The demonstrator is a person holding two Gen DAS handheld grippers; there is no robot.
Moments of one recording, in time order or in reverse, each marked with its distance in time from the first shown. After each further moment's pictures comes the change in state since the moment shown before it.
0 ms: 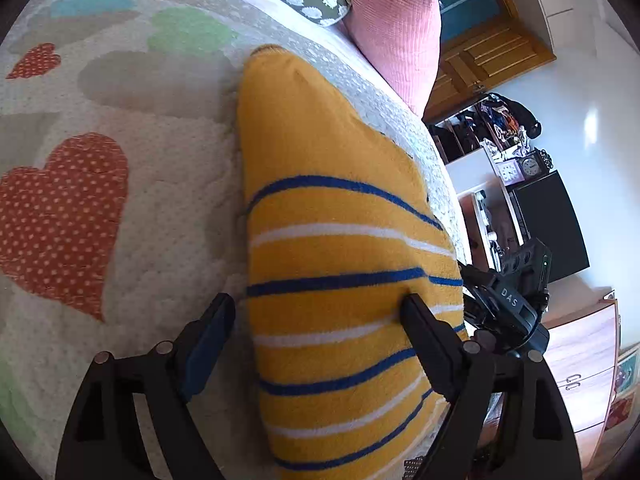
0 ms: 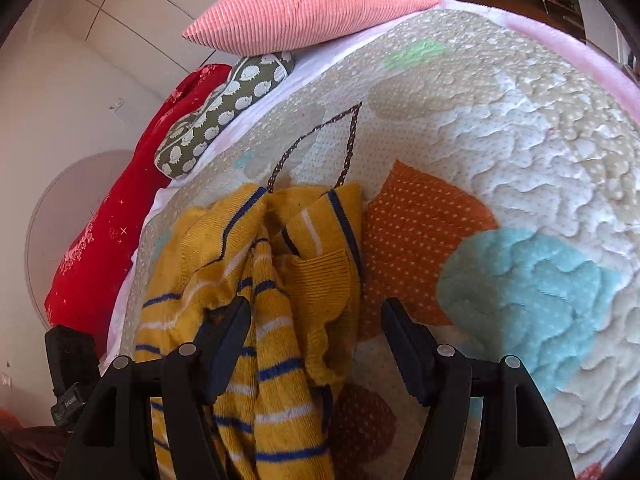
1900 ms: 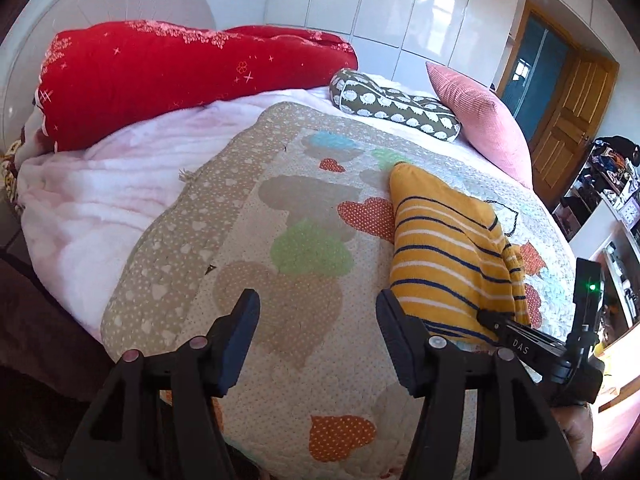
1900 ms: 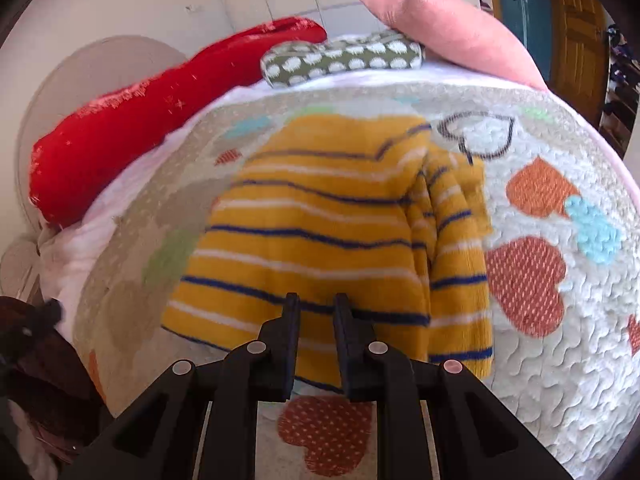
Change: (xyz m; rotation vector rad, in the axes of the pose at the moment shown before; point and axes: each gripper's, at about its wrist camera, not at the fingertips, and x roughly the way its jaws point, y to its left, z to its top) left arm -0.228 -0.022 -0.179 0.041 -0.503 0.681; right arm -0.008 0.149 -0.167 -0.386 0.040 -0.191
